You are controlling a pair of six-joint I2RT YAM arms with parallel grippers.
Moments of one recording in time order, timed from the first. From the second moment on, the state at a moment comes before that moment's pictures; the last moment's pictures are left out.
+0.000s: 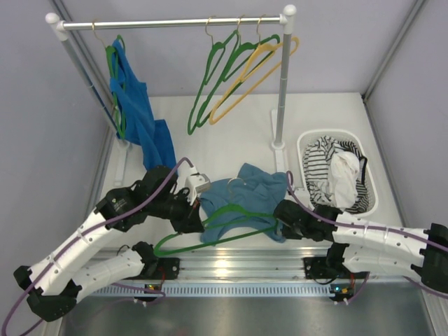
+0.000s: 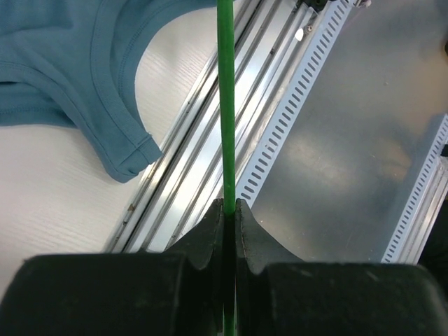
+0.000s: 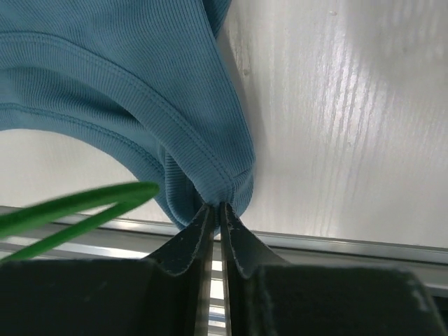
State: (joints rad) left arm -0.81 0.83 1.02 -1.02 0.49 -0.16; right arm 1.08 0.95 0.53 -0.75 0.32 1.06
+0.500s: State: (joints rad) left arm -0.81 0.87 1.02 -1.02 0.56 -0.18; right arm 1.08 0.98 0.58 -0.79 0.37 1.07
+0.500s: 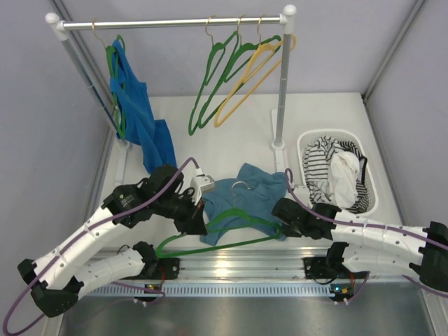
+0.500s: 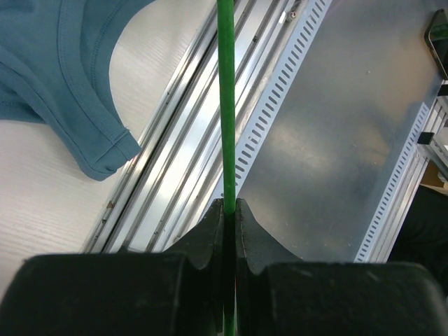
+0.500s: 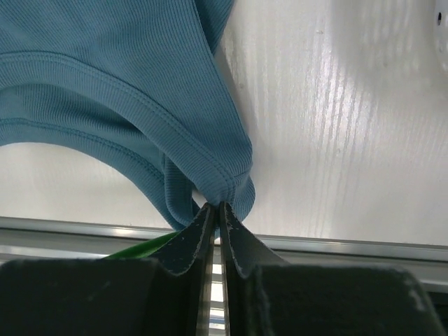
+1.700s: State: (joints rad) left arm -0.83 0.96 0.97 -0.94 0.47 -0.21; right arm 1.08 0.98 0.54 -0.74 0.34 1.08
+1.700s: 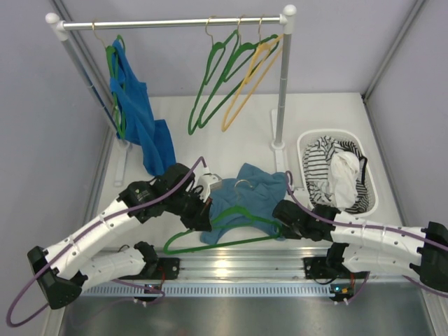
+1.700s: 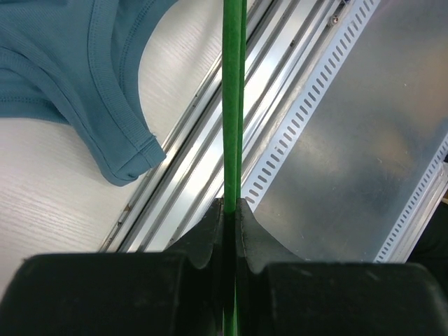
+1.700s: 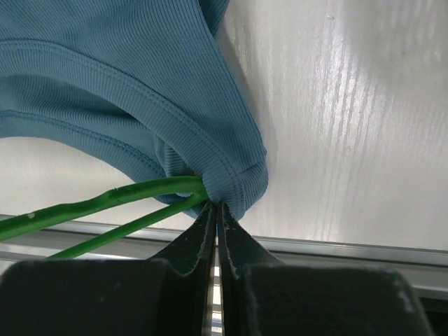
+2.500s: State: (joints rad) left arm -0.83 0.98 0.97 -0.94 0.45 -0.21; right arm 1.10 0.95 0.54 -0.81 0.35 1.09
